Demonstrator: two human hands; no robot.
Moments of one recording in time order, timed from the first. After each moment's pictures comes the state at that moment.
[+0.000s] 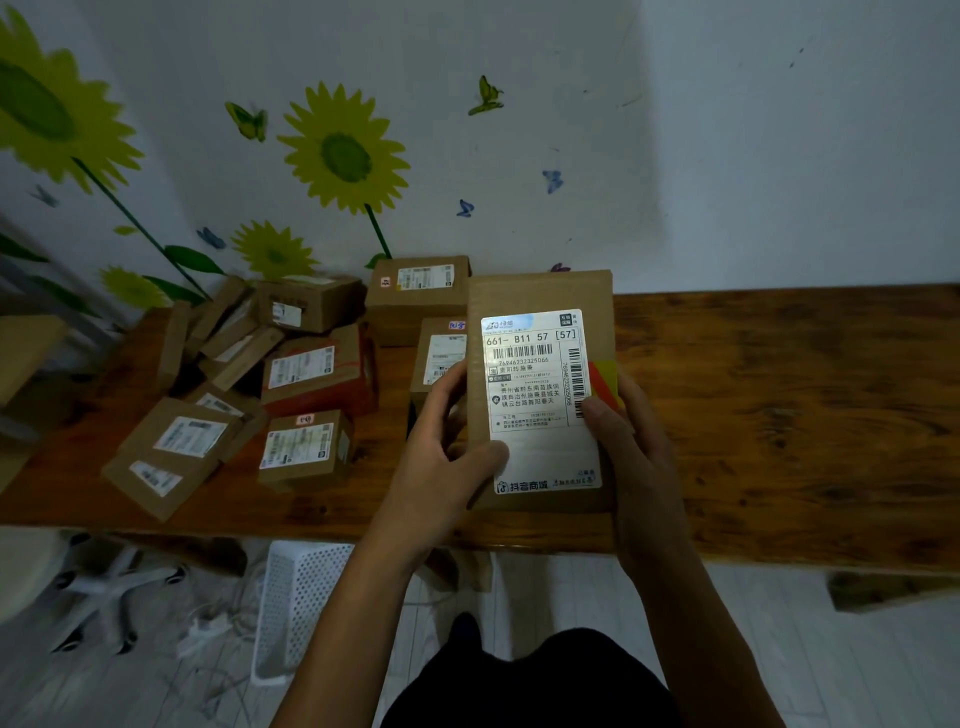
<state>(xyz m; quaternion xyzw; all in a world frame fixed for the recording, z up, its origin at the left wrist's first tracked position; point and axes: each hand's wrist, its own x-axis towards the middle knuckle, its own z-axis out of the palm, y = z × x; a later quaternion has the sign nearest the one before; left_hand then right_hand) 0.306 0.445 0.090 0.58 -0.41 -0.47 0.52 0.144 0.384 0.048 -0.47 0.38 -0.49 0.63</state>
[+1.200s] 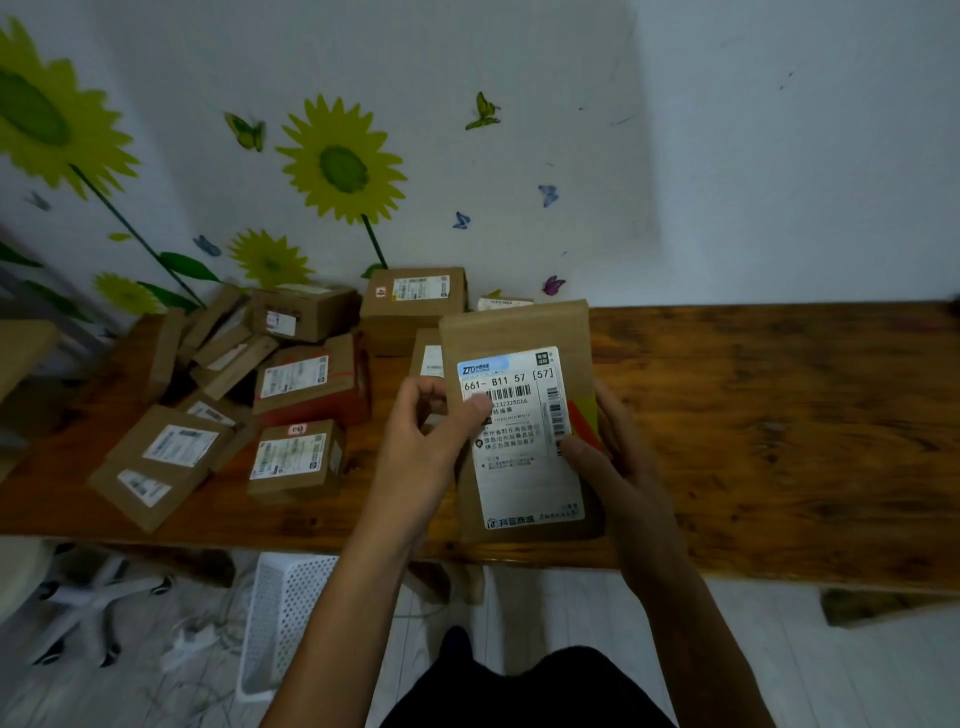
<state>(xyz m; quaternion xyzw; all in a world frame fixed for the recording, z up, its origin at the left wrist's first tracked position) 0.307 0.422 0.096 0.63 -0.32 -0.42 0.57 0.133 0.378 0.042 -0.54 0.35 -0.43 0.63</state>
